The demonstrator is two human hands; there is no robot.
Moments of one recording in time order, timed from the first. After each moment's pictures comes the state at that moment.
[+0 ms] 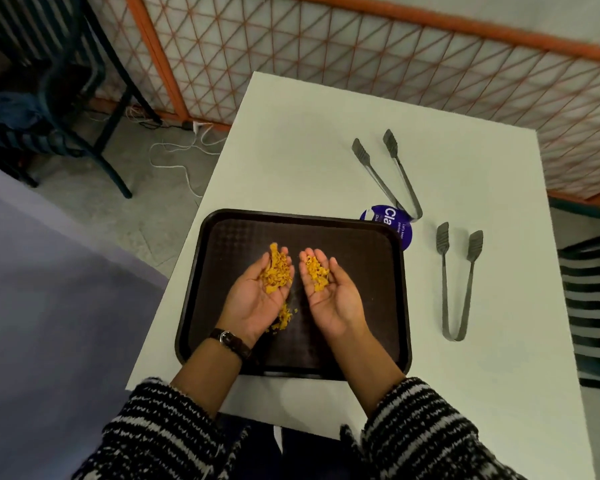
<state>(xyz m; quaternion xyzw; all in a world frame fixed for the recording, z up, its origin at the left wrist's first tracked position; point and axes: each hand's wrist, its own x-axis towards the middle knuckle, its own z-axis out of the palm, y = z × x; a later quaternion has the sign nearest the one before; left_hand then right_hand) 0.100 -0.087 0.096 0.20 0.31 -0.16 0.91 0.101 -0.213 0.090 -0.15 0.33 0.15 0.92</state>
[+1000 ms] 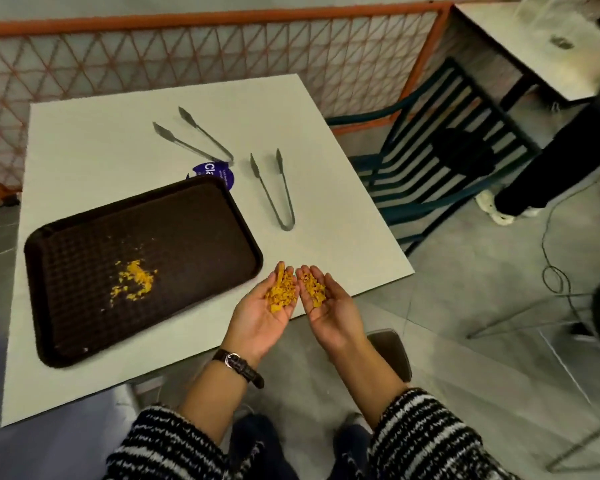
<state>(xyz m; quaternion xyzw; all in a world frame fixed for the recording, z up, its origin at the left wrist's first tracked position) -0.110 -0.271 0.121 0.24 0.25 -0.42 0.84 -0.167 -0.378 0.115 -0.09 0.35 -0.10 0.93</state>
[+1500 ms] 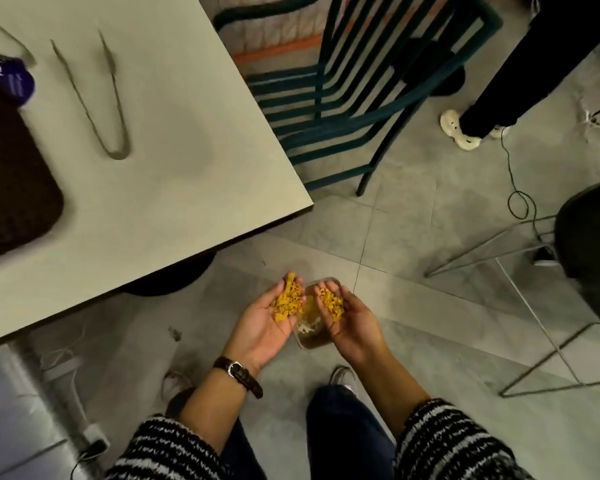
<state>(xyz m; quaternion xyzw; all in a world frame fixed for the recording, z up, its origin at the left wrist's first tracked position) -0.262 -0.468 -0.043 0.31 0.26 -0.52 0.75 -0.358 -0.591 -0.069 -0.08 0.46 -0.11 0.88</state>
